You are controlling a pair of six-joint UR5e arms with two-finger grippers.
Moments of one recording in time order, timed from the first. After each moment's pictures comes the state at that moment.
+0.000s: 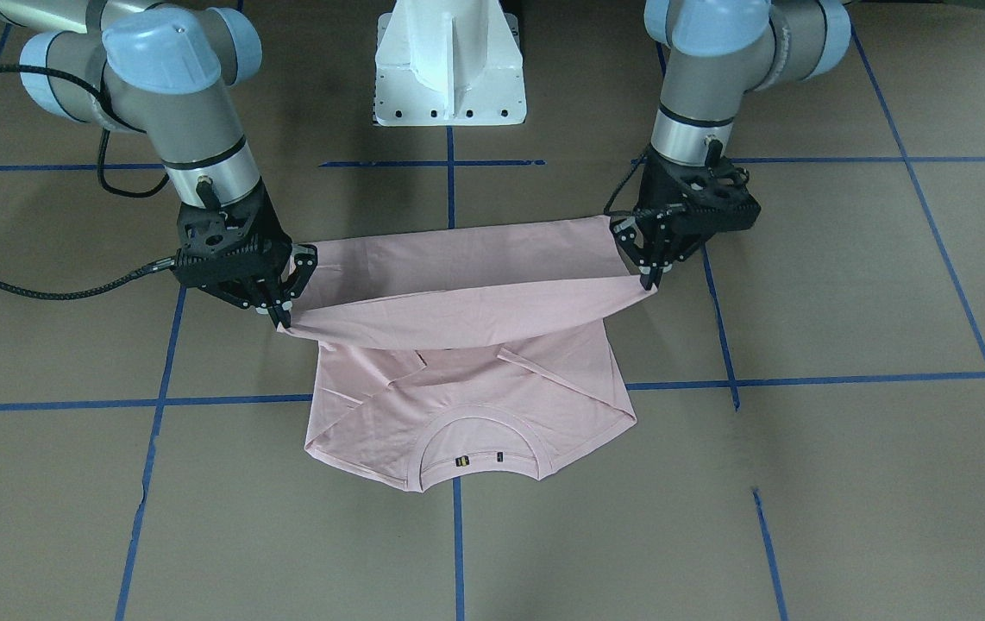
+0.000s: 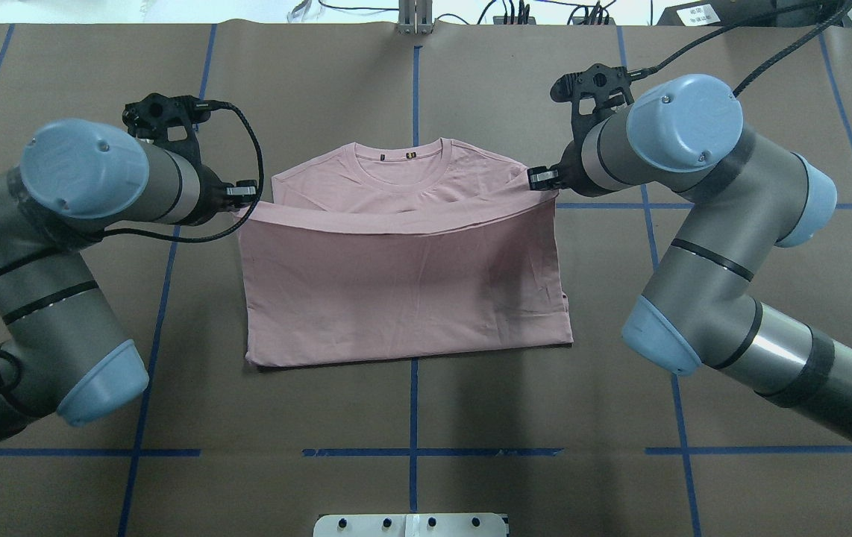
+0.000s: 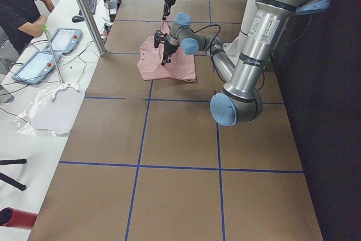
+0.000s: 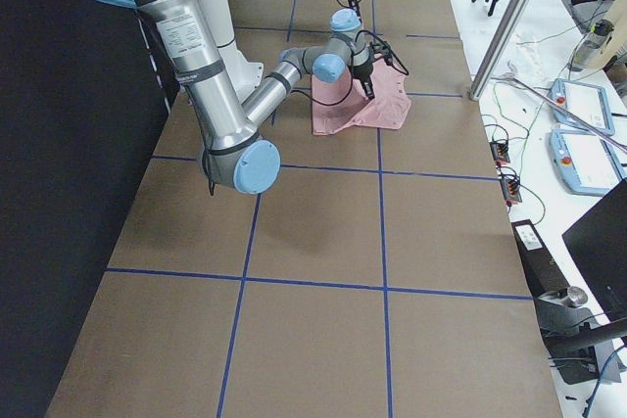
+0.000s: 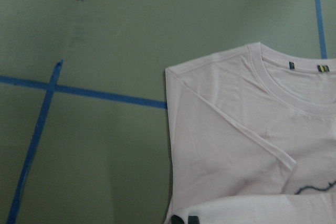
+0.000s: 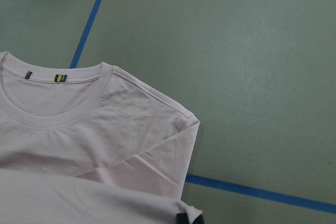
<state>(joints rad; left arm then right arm) -0.69 -1.99 -1.86 -1.74 -1.68 -1.24 0.72 -1.09 1.76 -1.33 1.76 0.92</state>
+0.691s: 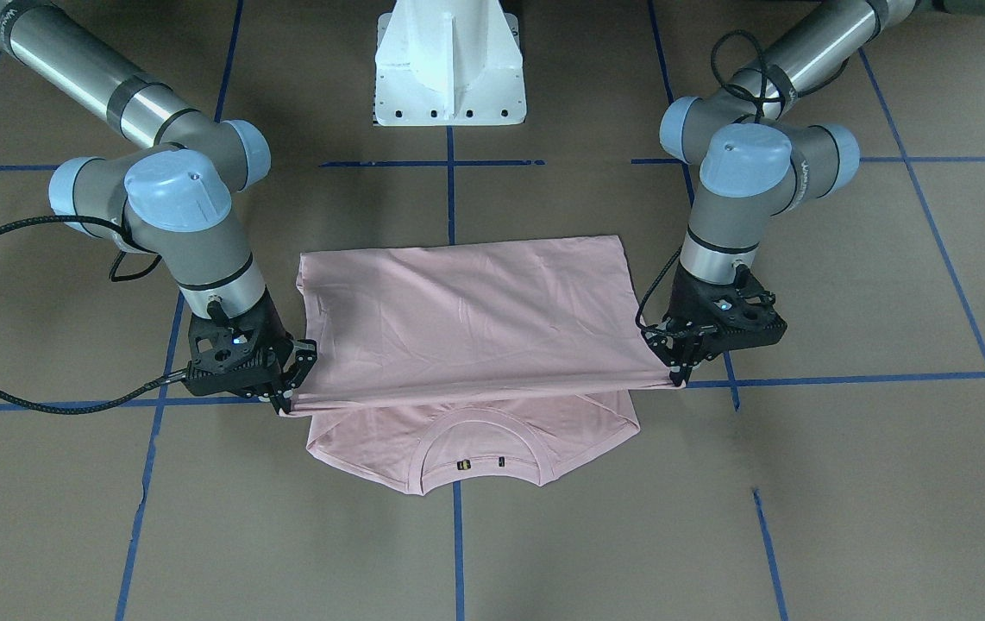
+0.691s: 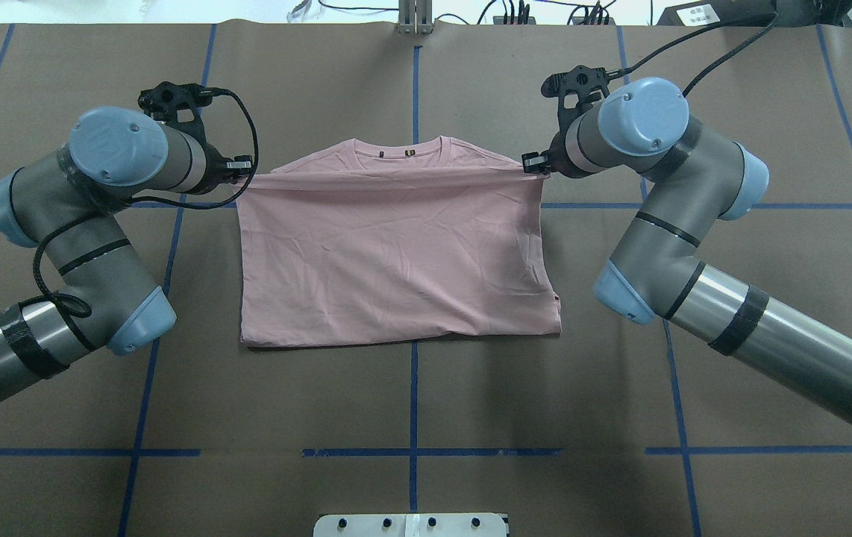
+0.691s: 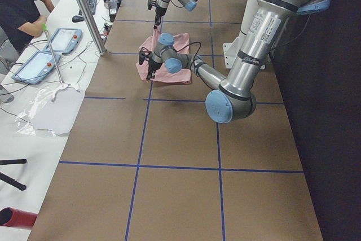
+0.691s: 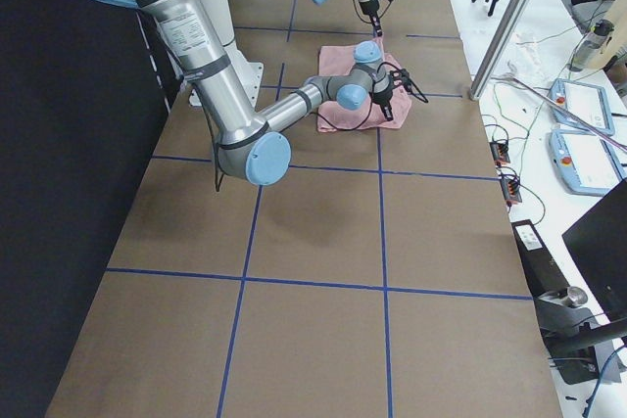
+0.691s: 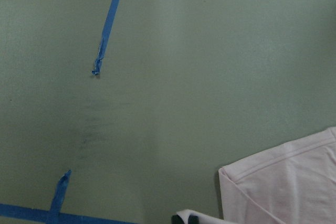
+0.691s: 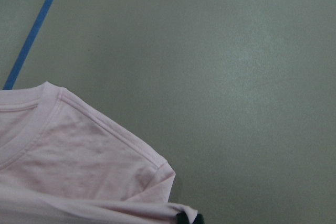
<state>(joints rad) -0.74 -2.04 -1.54 -2.02 -1.68 -1.22 0.75 -0.99 1.44 -1.11 1.76 0.91</state>
